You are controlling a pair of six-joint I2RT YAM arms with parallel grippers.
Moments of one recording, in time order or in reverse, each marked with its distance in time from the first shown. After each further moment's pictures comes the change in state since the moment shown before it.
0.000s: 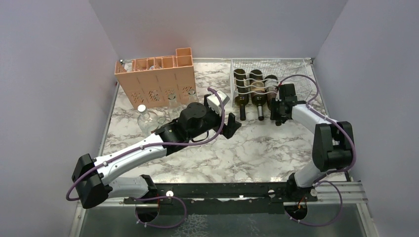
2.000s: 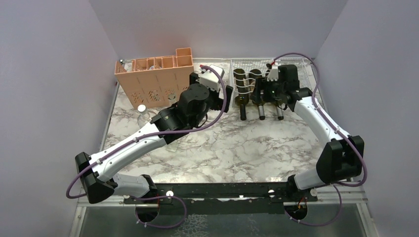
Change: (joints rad) left arm 0.000 0.084 0.372 -0.255 -0.426 0.103; right arm 0.089 -0.087 0.290 -0.111 -0.307 0.002
